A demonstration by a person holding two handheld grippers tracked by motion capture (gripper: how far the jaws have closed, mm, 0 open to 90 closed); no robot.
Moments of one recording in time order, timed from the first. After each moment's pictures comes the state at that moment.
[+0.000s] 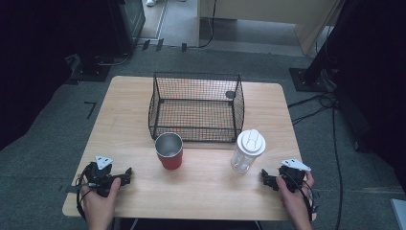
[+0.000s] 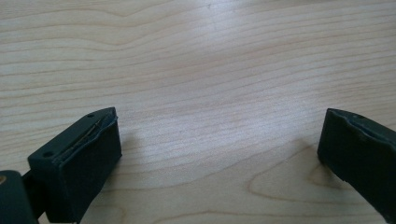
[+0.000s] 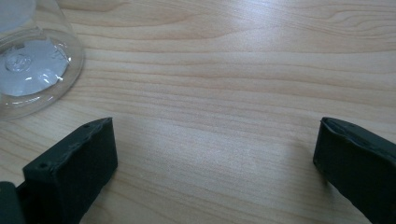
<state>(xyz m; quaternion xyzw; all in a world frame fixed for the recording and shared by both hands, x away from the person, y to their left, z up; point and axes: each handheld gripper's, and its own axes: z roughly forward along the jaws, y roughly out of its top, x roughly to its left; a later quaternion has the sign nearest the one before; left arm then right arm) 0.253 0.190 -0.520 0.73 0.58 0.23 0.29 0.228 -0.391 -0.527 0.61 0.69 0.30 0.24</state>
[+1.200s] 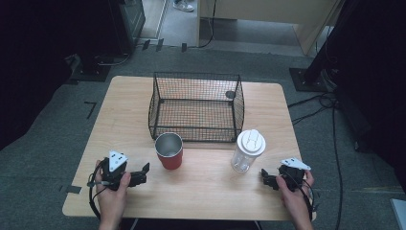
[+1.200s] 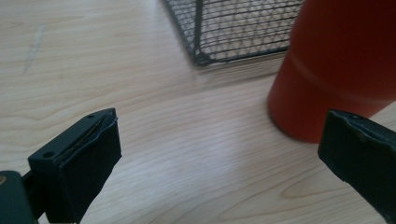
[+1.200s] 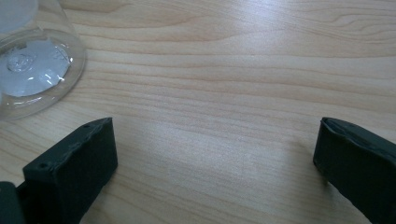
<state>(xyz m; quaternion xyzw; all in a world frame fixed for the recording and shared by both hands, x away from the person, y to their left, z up) 0.241 0.130 -0.472 0.74 0.50 0.24 0.39 0.230 -0.392 -0.527 0.60 0.70 0.30 0.24</state>
